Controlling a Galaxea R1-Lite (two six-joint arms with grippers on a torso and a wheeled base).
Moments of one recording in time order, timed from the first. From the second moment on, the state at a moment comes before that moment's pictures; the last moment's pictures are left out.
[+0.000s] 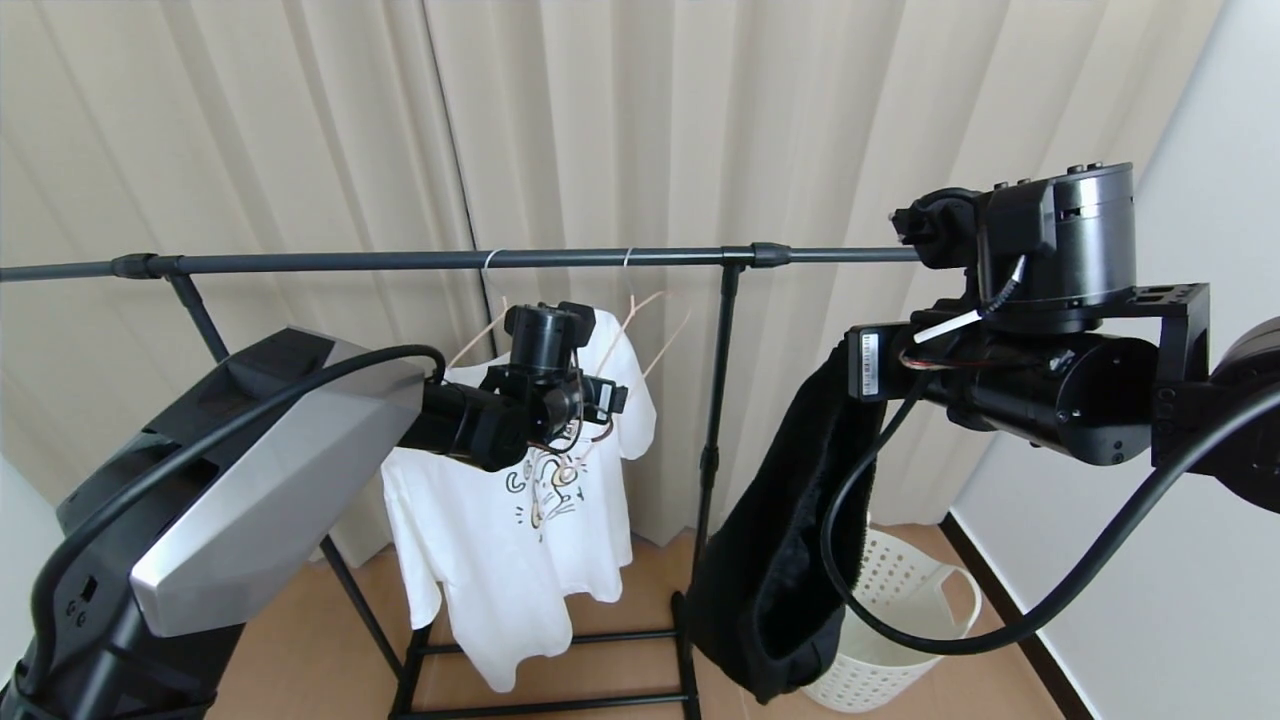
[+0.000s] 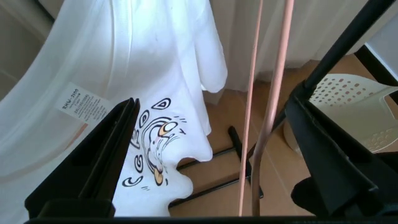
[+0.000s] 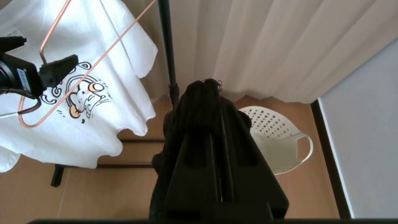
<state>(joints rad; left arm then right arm) -0.43 2.42 -1.67 -0.34 0.19 0.03 0.59 1.69 -1.16 -0.11 -0.53 0.21</state>
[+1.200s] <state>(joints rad) -0.46 2.34 -1.63 -0.35 0.19 0.02 0.59 1.71 -1.16 -0.12 -0.53 0.21</state>
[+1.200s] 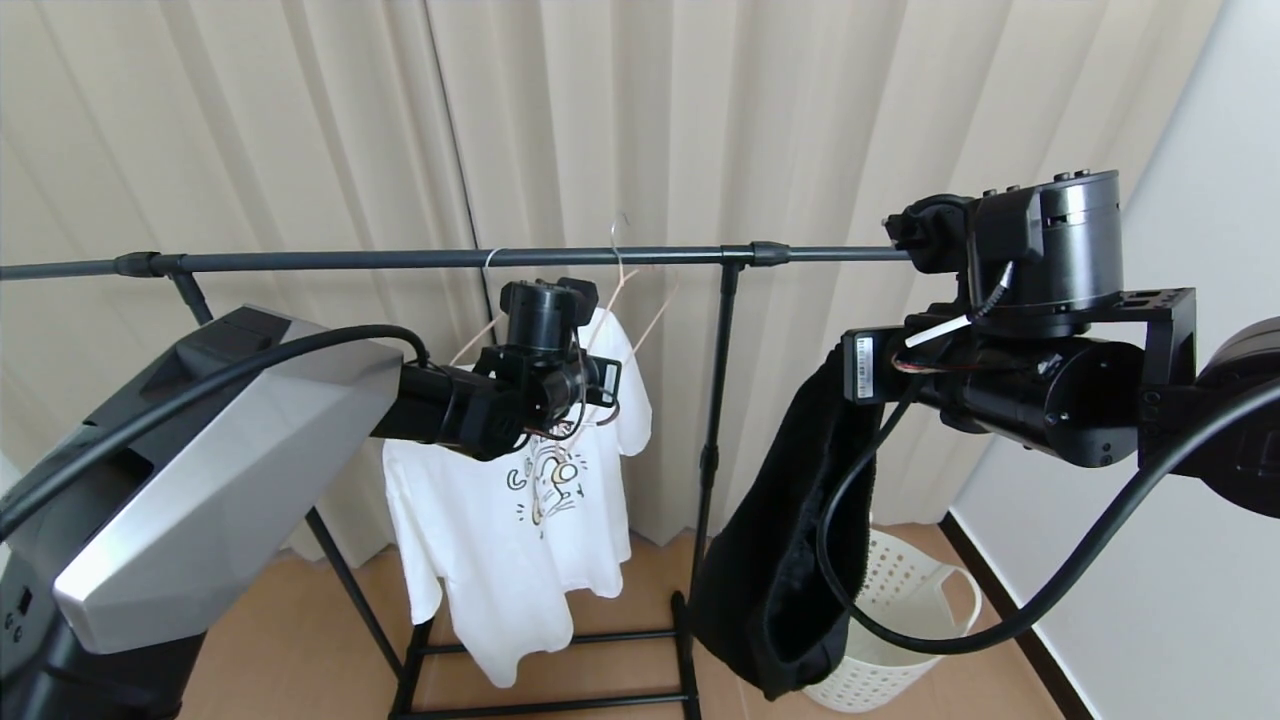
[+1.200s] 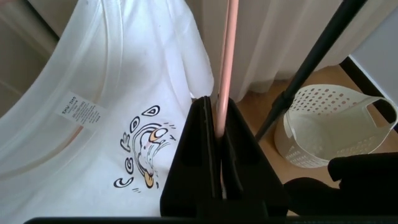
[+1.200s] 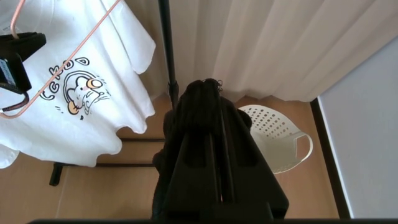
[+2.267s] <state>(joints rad) -0.52 1.82 -0.82 -0.57 0.11 0.03 0.59 1.70 -1.15 -0.11 -0.54 0.21</state>
